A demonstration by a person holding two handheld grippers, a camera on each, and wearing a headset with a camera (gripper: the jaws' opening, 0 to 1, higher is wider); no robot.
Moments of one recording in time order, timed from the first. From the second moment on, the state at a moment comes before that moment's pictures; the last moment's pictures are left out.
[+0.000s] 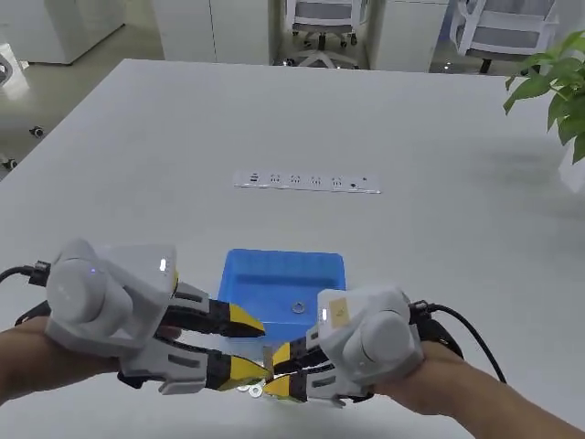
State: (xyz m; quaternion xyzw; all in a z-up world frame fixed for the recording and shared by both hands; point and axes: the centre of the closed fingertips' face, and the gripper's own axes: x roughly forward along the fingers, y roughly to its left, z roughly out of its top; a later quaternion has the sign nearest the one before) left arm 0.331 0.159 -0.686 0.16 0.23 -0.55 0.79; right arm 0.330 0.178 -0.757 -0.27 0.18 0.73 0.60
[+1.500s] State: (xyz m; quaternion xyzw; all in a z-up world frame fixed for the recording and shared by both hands) left arm 0.335 0.191 -0.682 0.07 0.21 -0.42 0.88; right arm 0.368 0.177 -0.694 -0.27 0.14 0.72 0.62
